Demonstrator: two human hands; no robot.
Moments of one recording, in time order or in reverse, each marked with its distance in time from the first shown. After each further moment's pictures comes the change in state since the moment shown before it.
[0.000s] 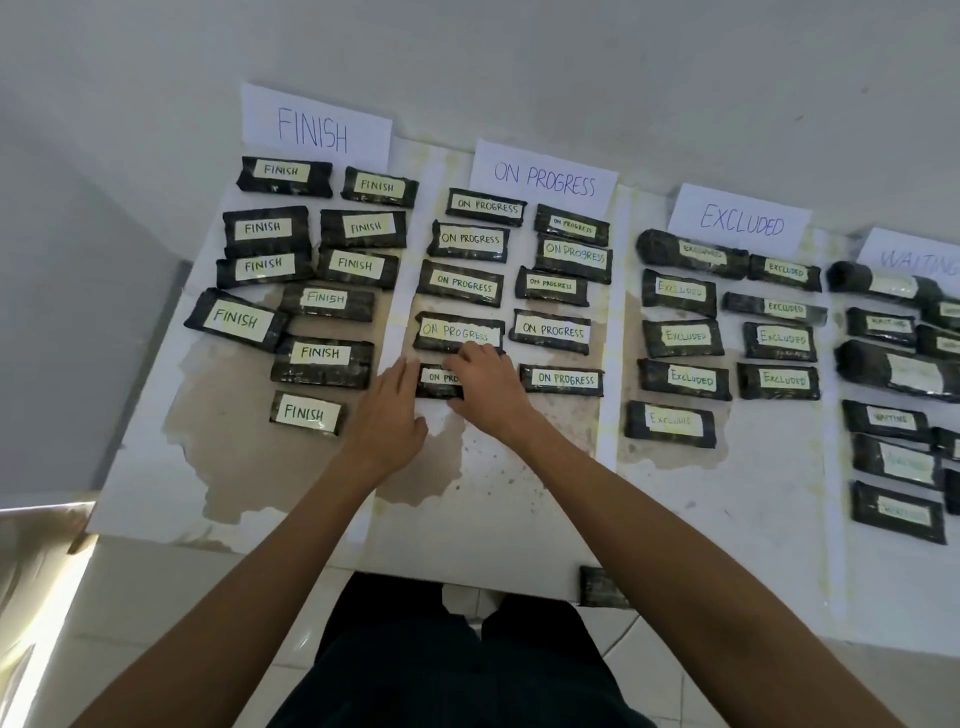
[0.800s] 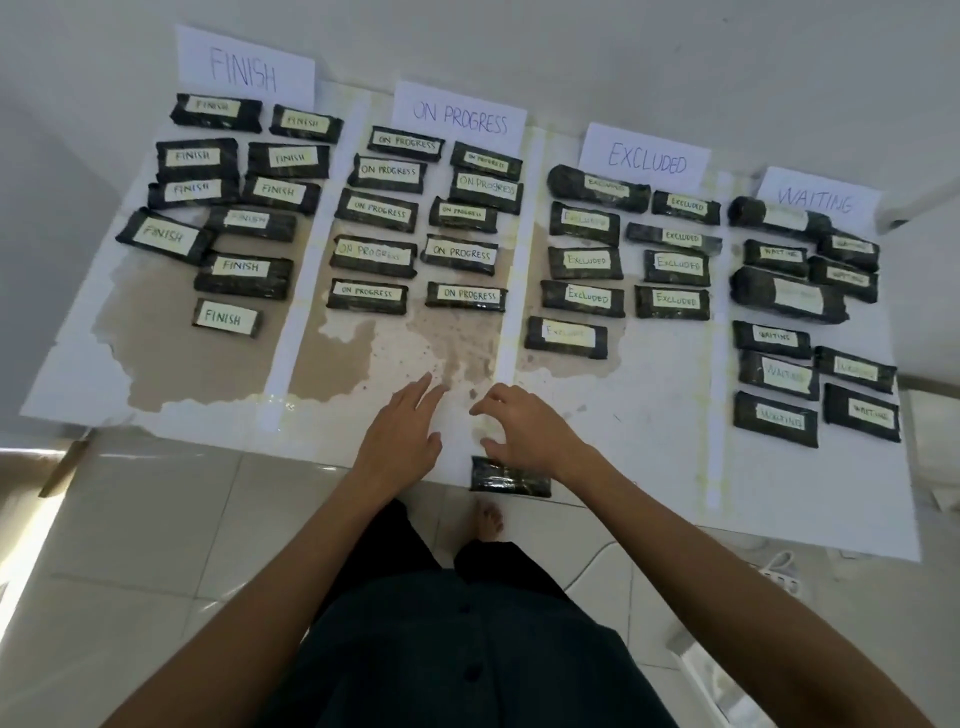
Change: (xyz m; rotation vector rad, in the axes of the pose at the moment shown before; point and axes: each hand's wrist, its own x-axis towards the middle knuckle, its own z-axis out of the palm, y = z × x) left_hand -0.112 0.148 0.084 -0.079 -0.017 0.059; right_hand -0.228 0.095 -0.009 0.144 -0.132 -0.100
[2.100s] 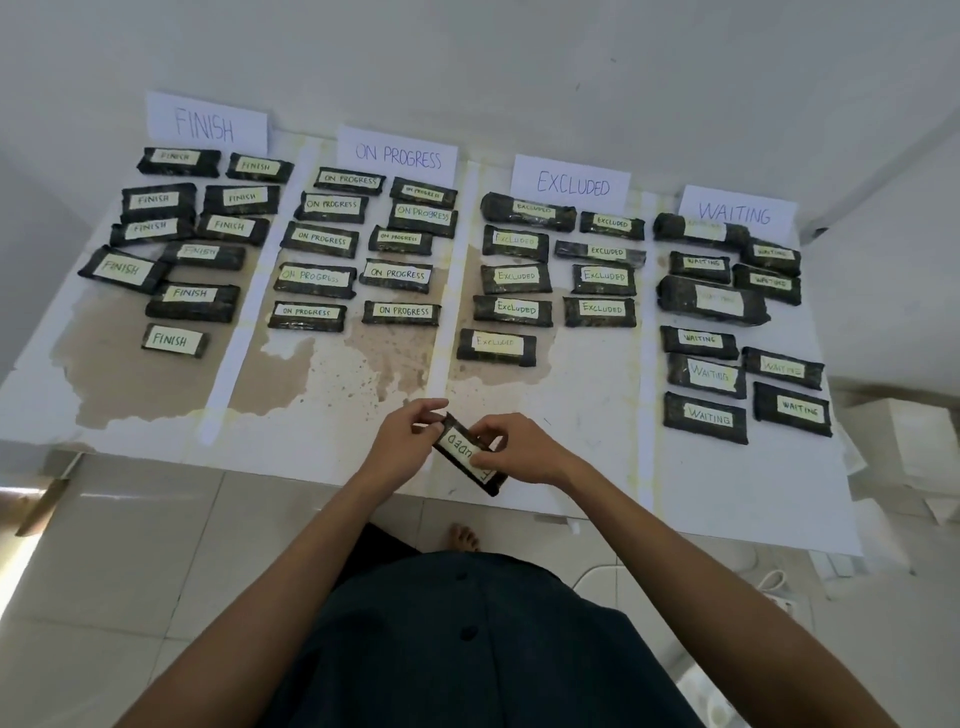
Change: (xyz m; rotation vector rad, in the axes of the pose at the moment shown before) left_hand 0.014 0.105 0.019 -0.783 0.058 -0.287; right_hand -0.072 0.058 -0.026 0.619 -0.078 0.264
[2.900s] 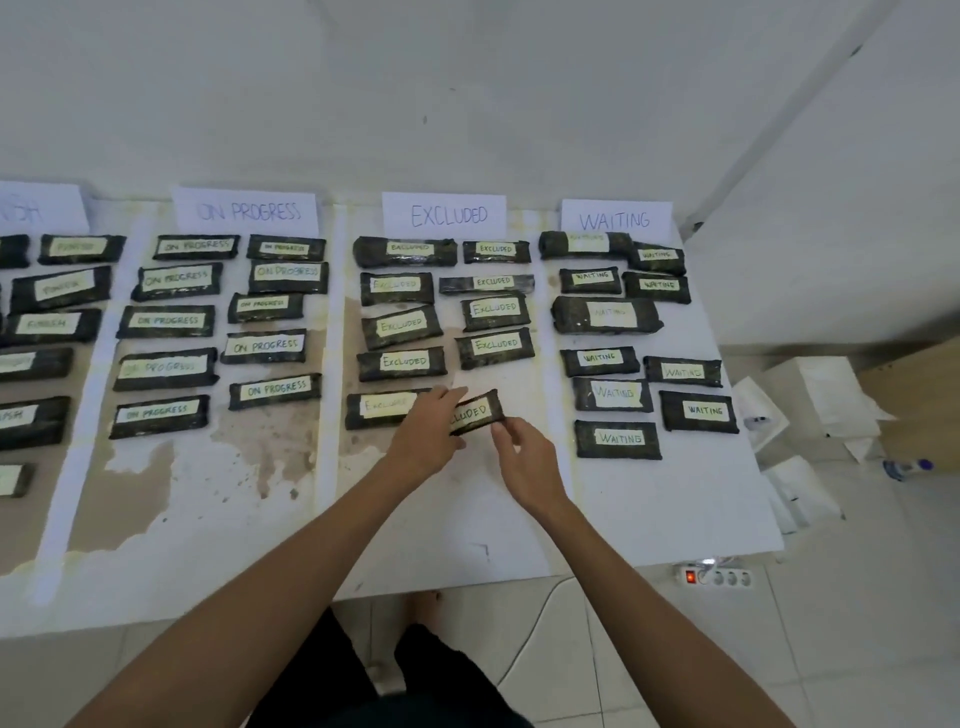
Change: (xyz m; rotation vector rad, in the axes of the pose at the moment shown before) left_hand 0.107 0.088 0.130 0.712 -0.217 0.377; right_hand -0.006 0.085 -0.076 0.251 0.704 0.144
